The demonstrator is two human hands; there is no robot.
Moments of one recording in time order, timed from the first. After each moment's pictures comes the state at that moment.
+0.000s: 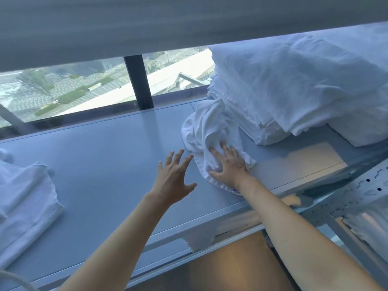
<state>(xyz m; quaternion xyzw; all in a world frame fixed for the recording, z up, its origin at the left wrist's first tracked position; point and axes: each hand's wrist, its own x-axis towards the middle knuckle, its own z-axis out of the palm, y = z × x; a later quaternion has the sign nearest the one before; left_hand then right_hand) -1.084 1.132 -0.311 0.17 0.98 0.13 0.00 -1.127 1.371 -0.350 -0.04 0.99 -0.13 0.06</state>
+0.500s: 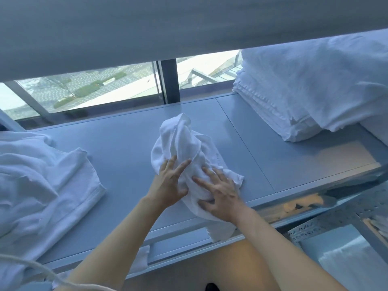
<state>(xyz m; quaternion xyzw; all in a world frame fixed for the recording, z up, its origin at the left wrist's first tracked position) -1.046 1.010 -0.329 0.13 0.97 0.22 0.03 -1.019 1.237 -0.360 -0.21 0.96 -0.18 0.00</state>
